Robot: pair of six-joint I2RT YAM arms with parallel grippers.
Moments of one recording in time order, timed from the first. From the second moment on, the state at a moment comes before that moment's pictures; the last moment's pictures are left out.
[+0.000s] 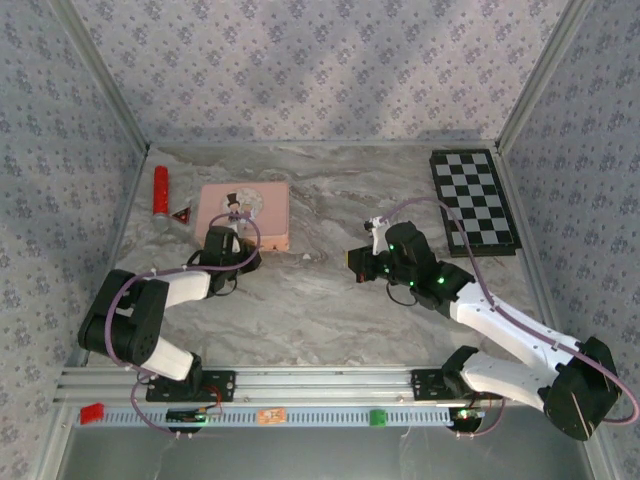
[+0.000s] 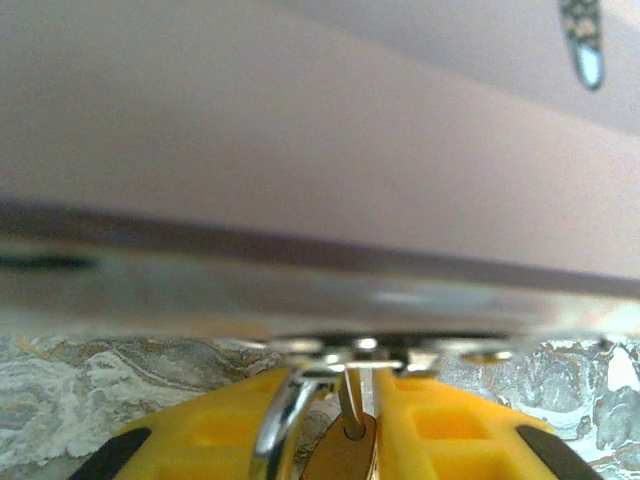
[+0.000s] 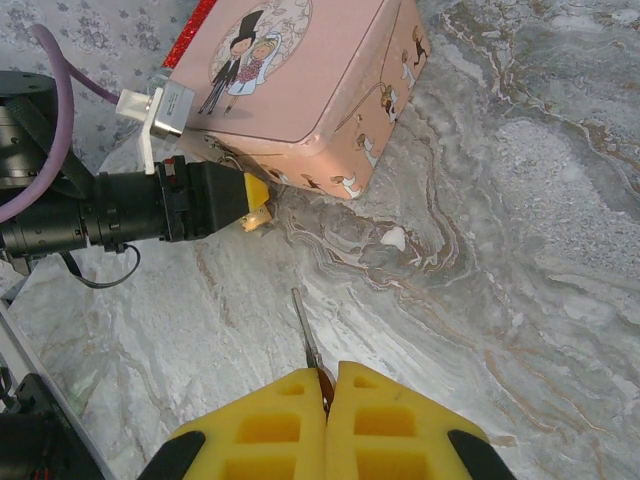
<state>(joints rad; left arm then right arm) -0.31 1.49 0.51 0.20 0.12 -0.58 0.71 1.04 0.73 -0.22 -0.16 0.48</state>
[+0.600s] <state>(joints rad) -0.33 1.40 0.50 0.13 0.18 -0.73 0.78 1.19 0.69 -0.02 -0.20 0.63</state>
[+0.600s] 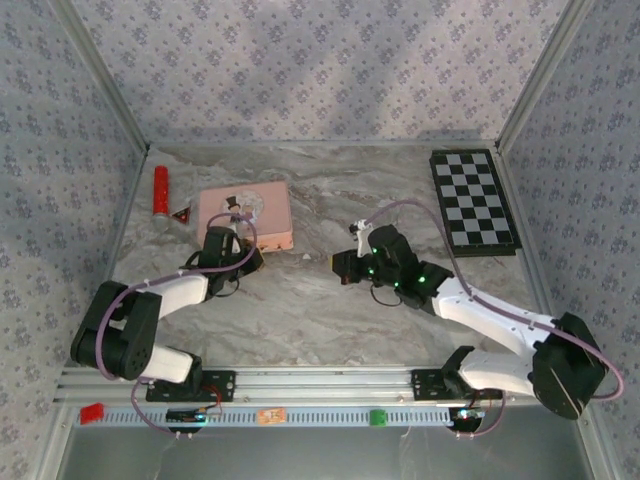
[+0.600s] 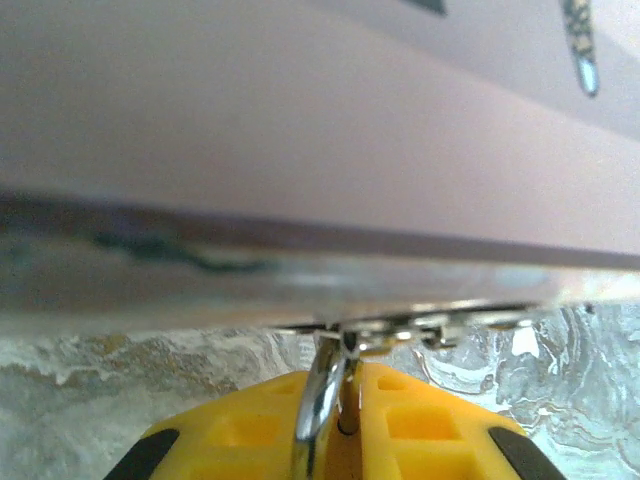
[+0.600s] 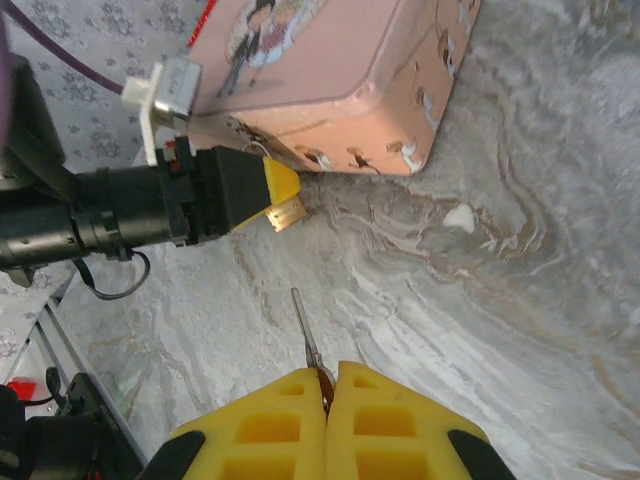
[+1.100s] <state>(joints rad) -0.40 1.40 0.52 0.10 0.26 -0.95 0.89 1.52 0.62 0.34 -0.31 0.84</state>
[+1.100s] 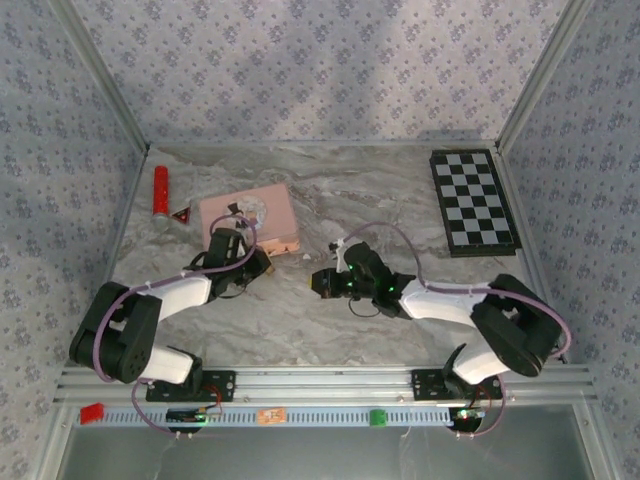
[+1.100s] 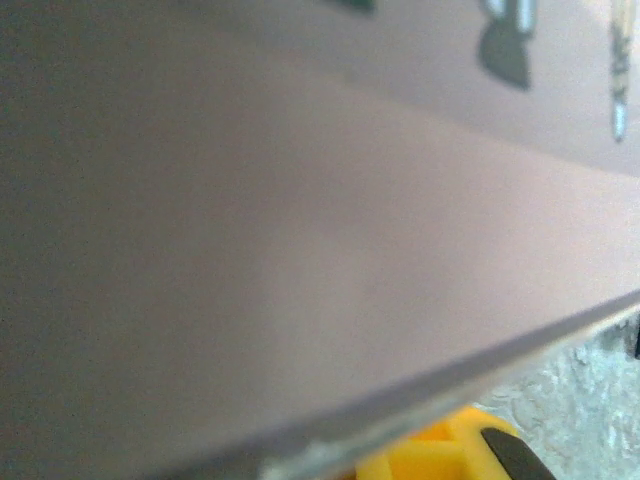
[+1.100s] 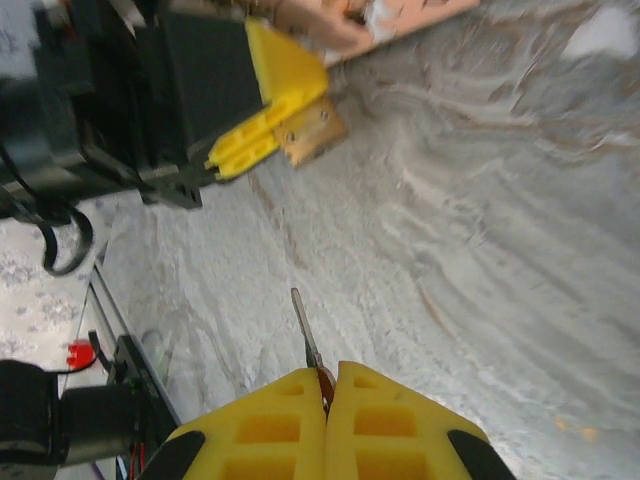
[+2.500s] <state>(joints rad) -0.42 1.37 0.46 0.22 0.28 -1.10 0.81 2.07 0.61 1.22 -0.55 1.36</state>
